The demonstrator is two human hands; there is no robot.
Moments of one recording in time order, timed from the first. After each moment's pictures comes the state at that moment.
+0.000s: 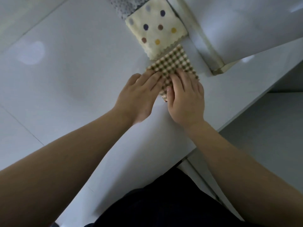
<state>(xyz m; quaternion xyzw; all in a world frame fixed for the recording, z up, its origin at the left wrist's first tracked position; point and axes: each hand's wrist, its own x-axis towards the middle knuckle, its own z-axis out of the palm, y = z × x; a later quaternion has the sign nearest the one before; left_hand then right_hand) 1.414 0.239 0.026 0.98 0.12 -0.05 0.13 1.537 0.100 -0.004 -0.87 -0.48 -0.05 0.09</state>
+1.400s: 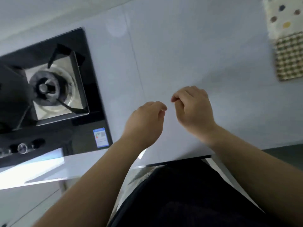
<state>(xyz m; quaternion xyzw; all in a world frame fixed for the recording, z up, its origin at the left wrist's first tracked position) 1.156 0.136 0.117 0.70 0.60 -0.10 0.38 1.315 0.112 0.043 -0.66 -0.66 0.18 0.30</state>
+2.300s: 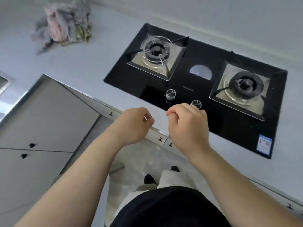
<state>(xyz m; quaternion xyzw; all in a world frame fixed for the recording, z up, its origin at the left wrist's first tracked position) 0.556 -0.087 0.198 0.47 0.79 0.11 0.39 0.718 -0.030 0.155 -0.47 -0.81 0.19 0.28</state>
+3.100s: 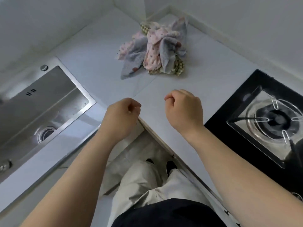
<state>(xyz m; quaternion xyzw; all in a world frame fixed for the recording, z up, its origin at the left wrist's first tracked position) 0.131 -0.075 0.187 0.26 0.89 0.27 0.25 0.245 0.073 0.145 -0.35 -0.87 0.28 0.19</state>
